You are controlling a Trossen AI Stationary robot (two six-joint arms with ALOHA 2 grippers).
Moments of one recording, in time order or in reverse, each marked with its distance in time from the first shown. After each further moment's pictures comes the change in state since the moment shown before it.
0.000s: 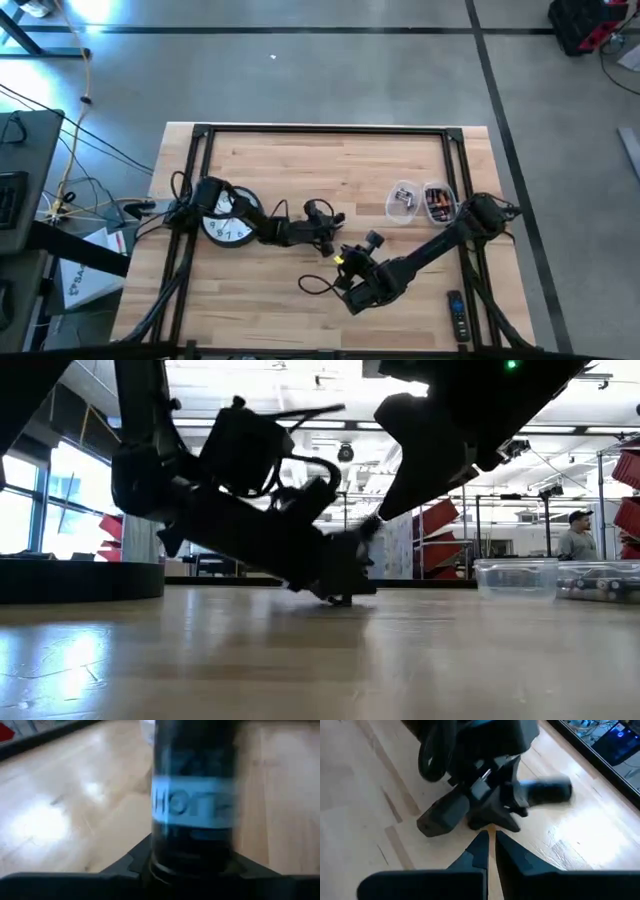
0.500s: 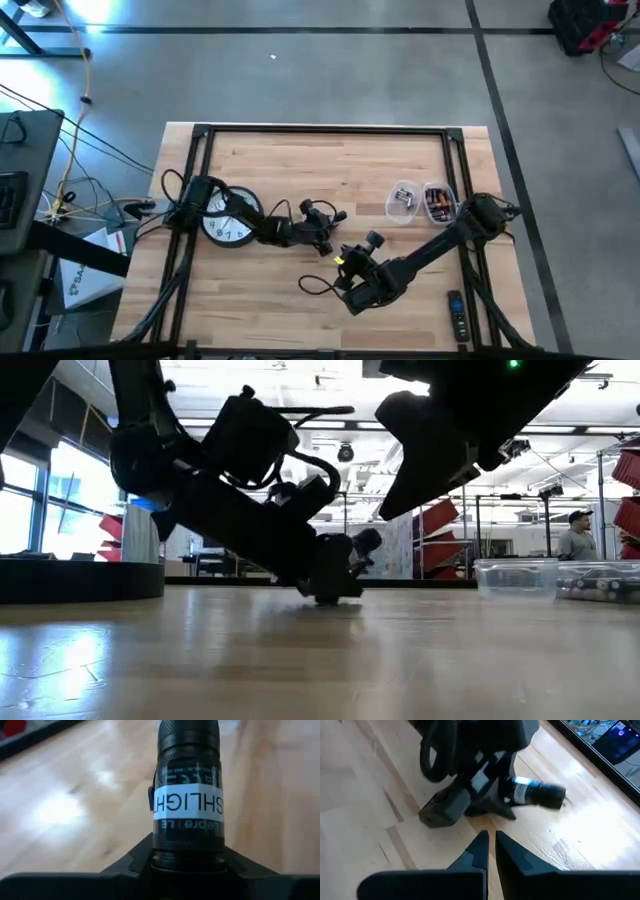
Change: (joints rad) left arm -0.002 -0.081 0.002 -0.217 -0.080 -0.027; right arm 0.000 0.000 0.000 0.000 0.000 0.012
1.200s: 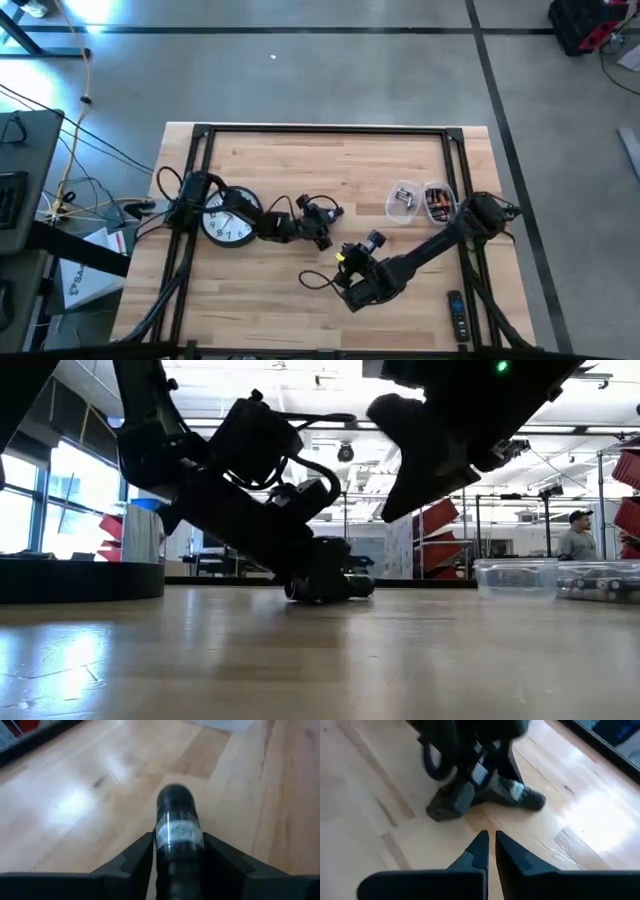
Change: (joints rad) left arm 0.039 -0.028 -0.001 -0.076 -0.001 -0.008; right arm -0.032 -0.008 0.000 -0.052 -0.054 0.111
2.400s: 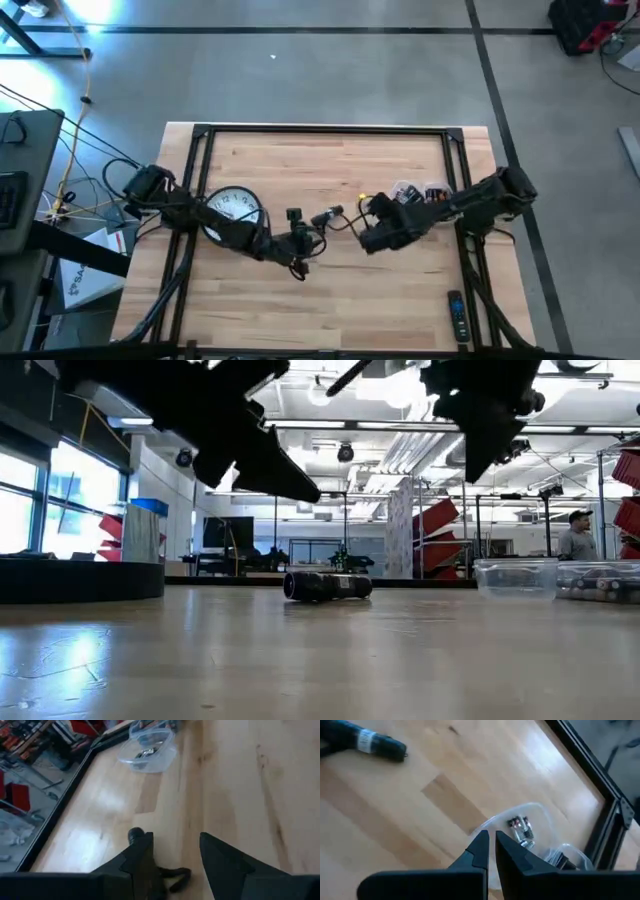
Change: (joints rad) left arm -0.230 -0.377 0.001 -0.462 -0.040 0.261; right arm -0.236 -0.307 0.000 -0.591 -0.263 0.016
